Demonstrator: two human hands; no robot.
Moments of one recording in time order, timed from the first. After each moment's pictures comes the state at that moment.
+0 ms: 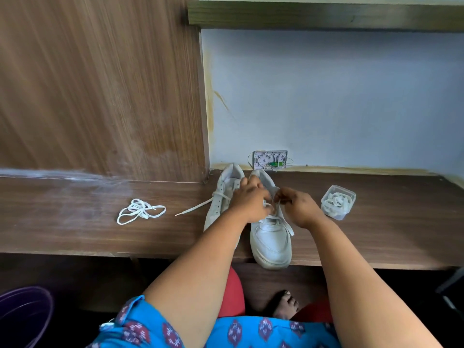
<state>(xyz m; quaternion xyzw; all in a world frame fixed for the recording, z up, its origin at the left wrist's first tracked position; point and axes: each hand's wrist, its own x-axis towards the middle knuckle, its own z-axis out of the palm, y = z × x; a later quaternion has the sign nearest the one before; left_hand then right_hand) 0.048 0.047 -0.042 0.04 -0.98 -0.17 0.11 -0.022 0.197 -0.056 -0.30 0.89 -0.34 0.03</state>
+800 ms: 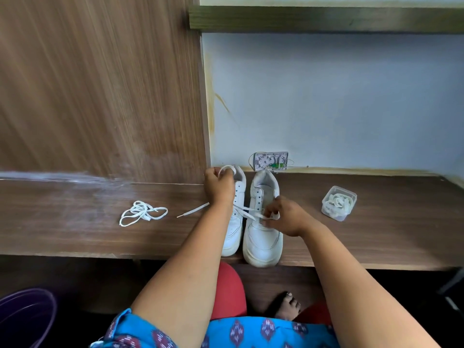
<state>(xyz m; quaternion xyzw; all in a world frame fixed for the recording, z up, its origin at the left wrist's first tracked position) 0.055 0.017 -0.017 0.34 -0.57 -0.66 0.35 0.003 0.182 -0.051 -0.36 0.89 -0.25 0.11</state>
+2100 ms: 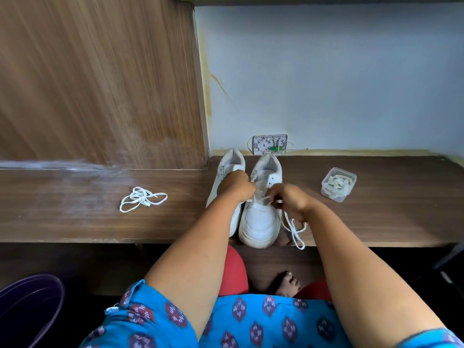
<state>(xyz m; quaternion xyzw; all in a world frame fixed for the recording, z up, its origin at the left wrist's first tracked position) 0.048 0.028 -0.042 0.23 -0.93 -0.29 0.04 0.007 0.176 -0.053 -0.16 0.73 -0.59 0.31</state>
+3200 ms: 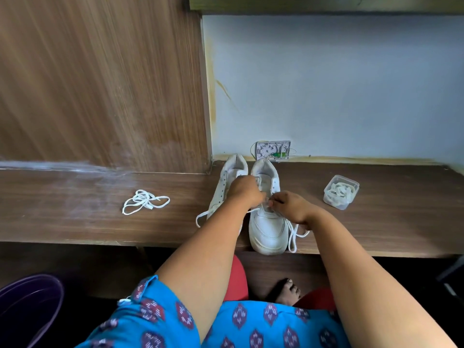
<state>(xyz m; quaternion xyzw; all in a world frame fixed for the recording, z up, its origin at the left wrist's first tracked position) 0.050 0.043 -0.035 0.20 -0.96 -0.21 0.03 0.004 0.185 -0.054 -0.29 0.88 -0.31 0.19</state>
